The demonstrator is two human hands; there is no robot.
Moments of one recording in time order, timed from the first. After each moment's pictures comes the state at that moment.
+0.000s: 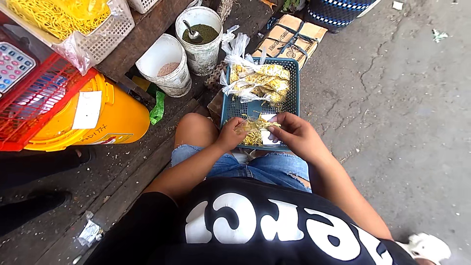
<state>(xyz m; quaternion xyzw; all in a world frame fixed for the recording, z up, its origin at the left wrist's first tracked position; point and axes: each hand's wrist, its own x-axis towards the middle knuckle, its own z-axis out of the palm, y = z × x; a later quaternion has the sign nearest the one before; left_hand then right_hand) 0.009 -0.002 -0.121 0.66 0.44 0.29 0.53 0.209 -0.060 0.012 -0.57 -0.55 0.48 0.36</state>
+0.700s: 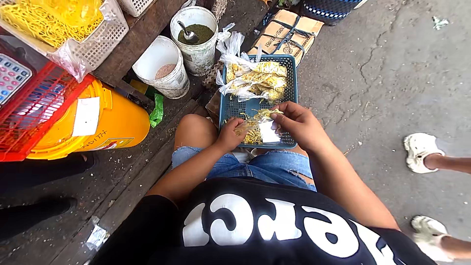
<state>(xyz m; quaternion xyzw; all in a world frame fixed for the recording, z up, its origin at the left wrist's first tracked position) 0.011 -0.004 -0.120 0.69 0.44 0.27 0.50 0.215 -0.045 0.016 -0.61 -0.48 0.50 0.38</state>
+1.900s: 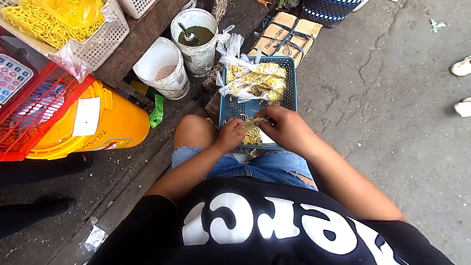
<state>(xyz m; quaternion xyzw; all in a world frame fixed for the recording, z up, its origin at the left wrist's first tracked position) 0.010 -0.004 -0.117 0.69 0.44 0.28 0.51 0.193 -0.035 0.030 -0.60 -0.72 0.27 0.22</state>
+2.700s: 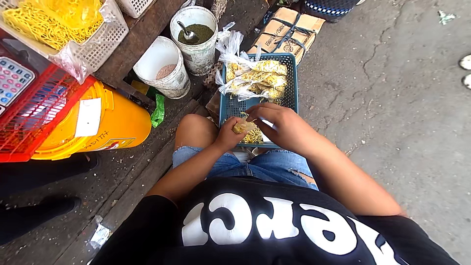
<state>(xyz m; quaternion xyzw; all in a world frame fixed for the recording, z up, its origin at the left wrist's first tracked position) 0.008 -0.005 -0.116 0.65 0.44 0.30 0.54 0.189 -0.030 0.034 -0.48 -0.80 0.23 0.27</state>
